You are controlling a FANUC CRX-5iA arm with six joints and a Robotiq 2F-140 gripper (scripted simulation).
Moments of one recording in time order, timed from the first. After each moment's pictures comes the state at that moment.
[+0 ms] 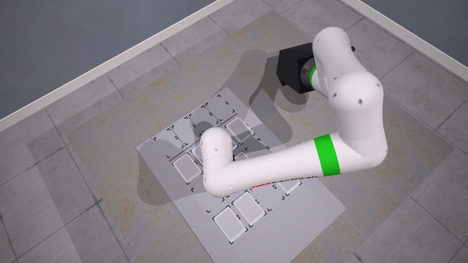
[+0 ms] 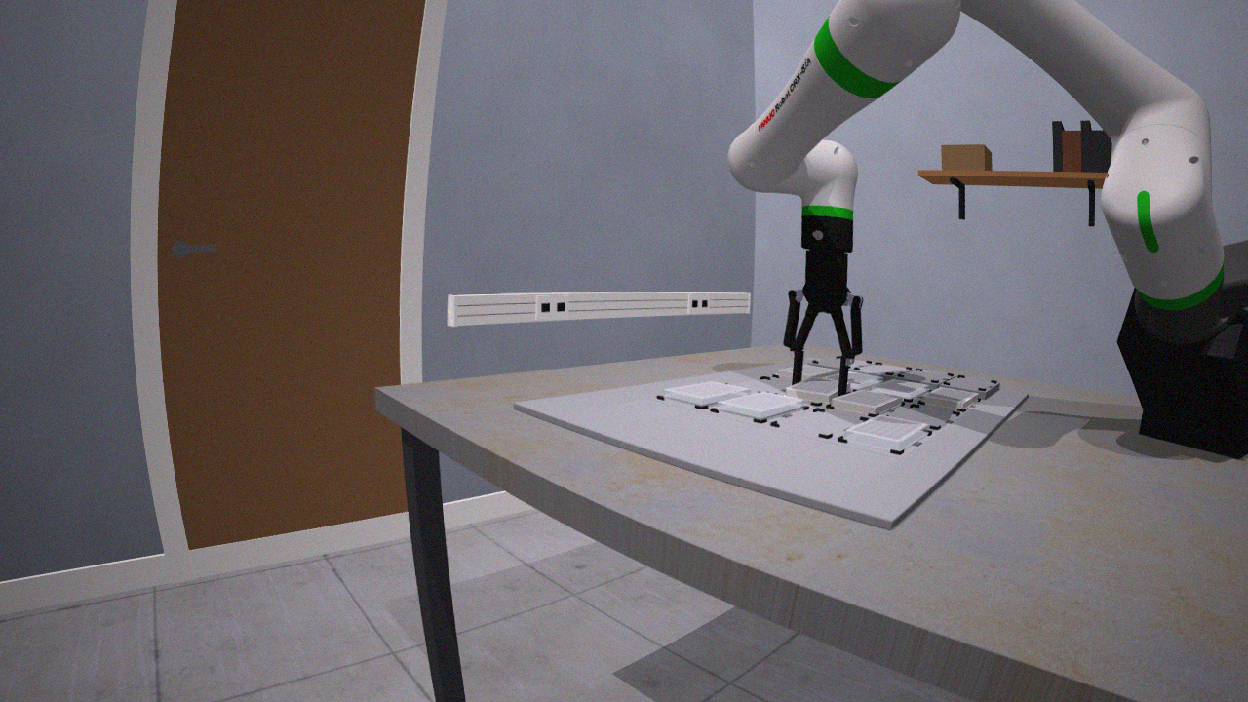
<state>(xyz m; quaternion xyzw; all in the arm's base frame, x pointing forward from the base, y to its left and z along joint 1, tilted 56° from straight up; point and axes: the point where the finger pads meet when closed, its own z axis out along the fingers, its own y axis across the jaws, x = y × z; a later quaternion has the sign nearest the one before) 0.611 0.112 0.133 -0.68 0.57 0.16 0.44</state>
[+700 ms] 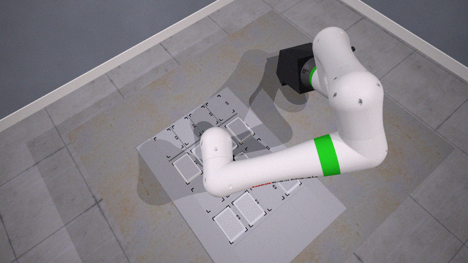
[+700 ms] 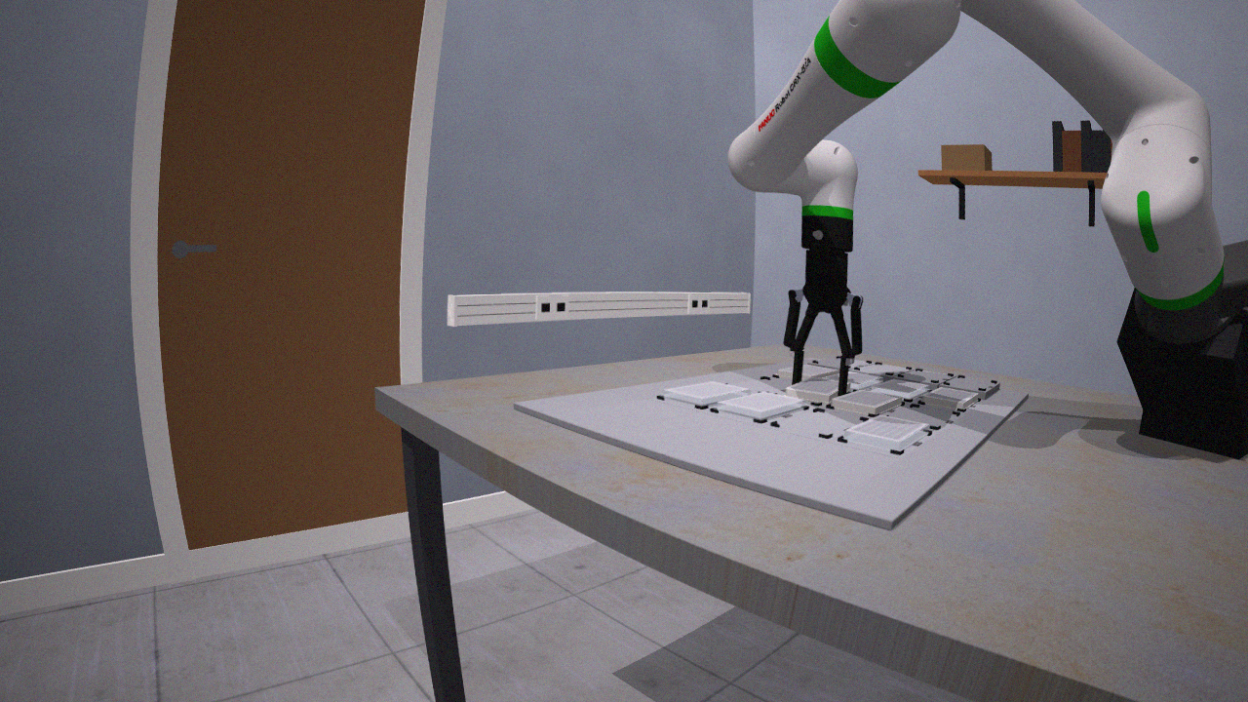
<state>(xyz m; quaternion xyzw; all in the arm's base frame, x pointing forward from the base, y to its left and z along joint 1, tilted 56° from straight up) 0.611 0.112 0.133 -0.68 0.57 0.16 0.44</state>
